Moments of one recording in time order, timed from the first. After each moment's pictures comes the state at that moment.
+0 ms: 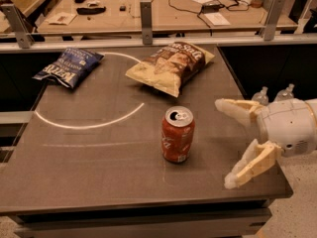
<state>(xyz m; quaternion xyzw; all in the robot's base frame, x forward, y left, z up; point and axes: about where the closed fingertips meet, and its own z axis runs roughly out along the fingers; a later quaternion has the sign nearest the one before) 0.399 -0.126 0.898 -0.55 0.63 0.35 0.43</state>
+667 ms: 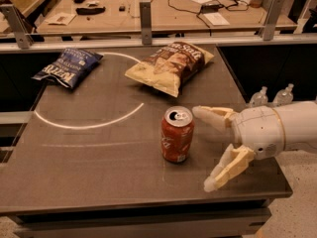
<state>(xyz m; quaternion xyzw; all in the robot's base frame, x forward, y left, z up) 0.403 -0.087 0.874 -0.56 0.59 0.40 0.42</state>
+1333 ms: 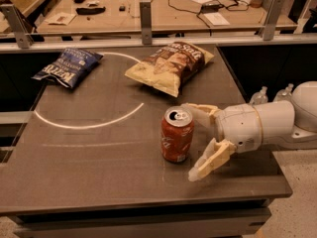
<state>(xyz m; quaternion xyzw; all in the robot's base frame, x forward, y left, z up) 0.430 -0.063 0.858 -0.55 0.57 0.42 0.43</state>
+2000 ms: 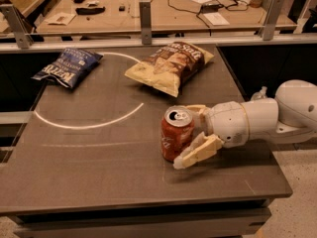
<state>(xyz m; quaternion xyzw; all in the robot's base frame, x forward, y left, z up) 0.447 -0.047 0.851 -0.55 0.57 0.44 0.43</state>
